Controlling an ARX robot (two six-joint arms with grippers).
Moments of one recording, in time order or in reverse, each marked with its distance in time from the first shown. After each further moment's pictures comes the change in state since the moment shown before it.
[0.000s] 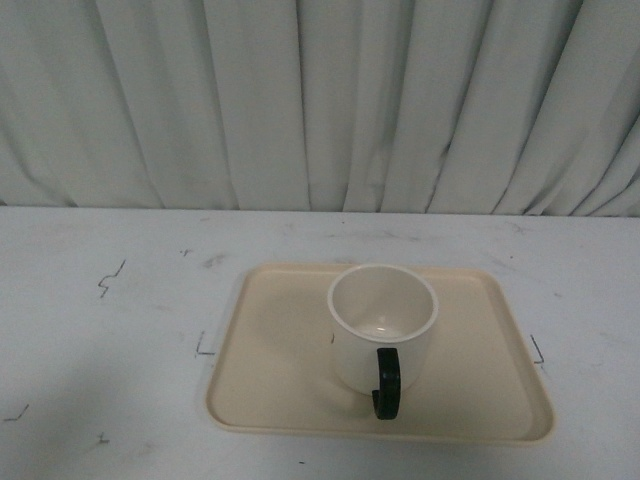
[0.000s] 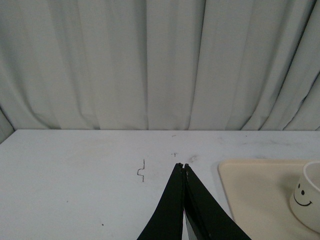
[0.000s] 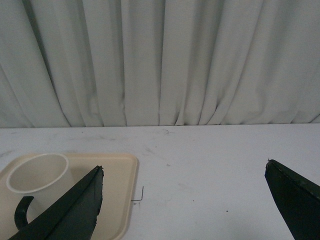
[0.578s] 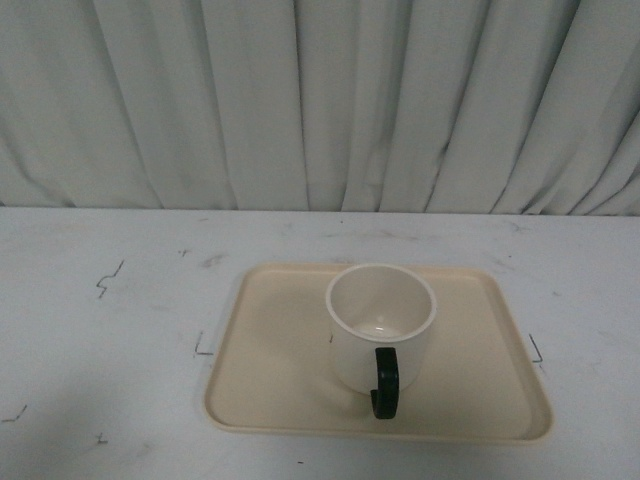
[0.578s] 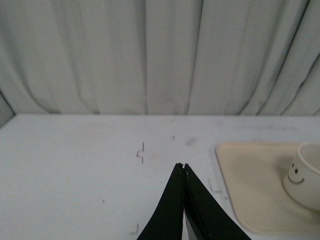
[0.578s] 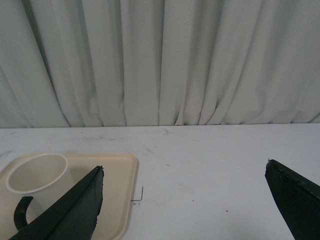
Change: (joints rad) left arm 0.000 -0.283 0.000 -0.337 0.003 0.000; right arm 0.000 0.000 0.000 0.000 0.001 0.000
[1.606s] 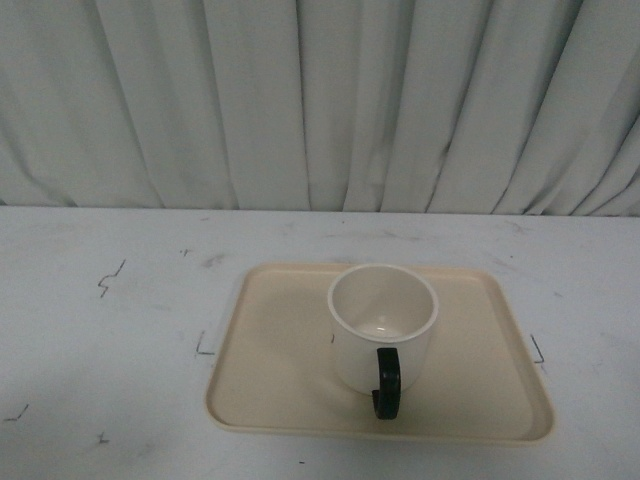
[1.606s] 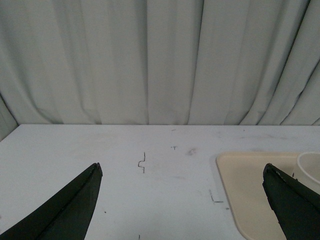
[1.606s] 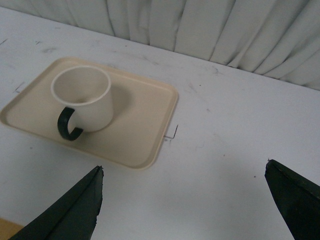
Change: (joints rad) left arm 0.000 -0.046 0.000 -0.003 -0.003 0.002; right arm -0.018 0.520 0.287 -0.182 -0.240 -0.231
